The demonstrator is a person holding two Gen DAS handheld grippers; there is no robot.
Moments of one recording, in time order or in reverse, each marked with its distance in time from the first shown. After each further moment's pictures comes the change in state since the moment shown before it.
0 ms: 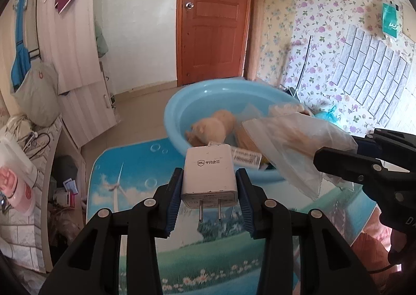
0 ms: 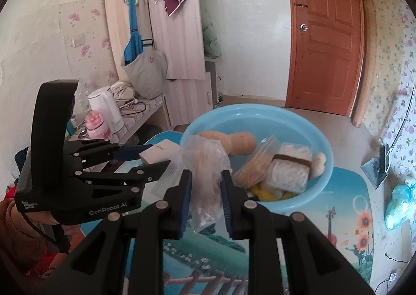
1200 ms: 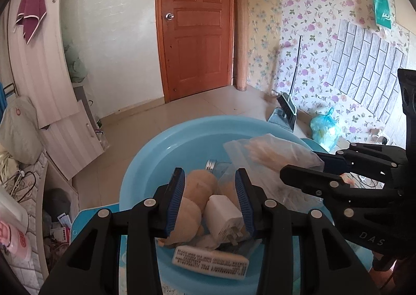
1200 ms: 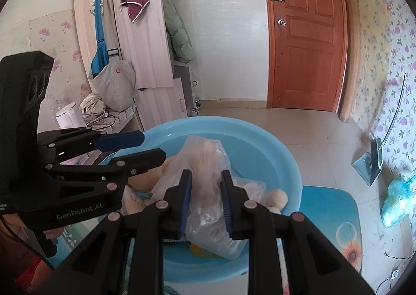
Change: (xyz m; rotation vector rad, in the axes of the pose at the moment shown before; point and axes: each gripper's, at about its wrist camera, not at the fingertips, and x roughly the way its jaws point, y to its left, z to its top) left arm 0.069 -0.043 0.077 0.092 -0.042 -0.024; right arm 0.063 -0.087 0.026 0.067 -0.010 -0.065
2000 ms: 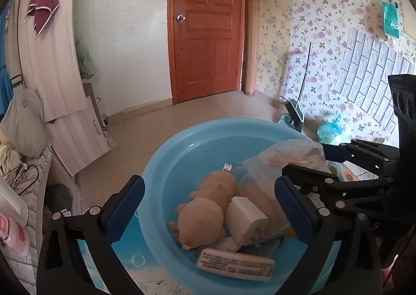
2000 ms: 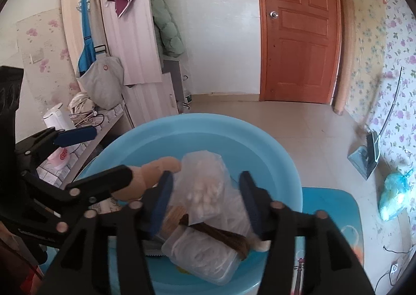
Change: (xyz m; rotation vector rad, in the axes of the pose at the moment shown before) left arm 0.003 0.028 -0.005 -0.048 -0.024 0.029; right arm 0.025 -0.012 0.007 0.036 0.038 -0.040
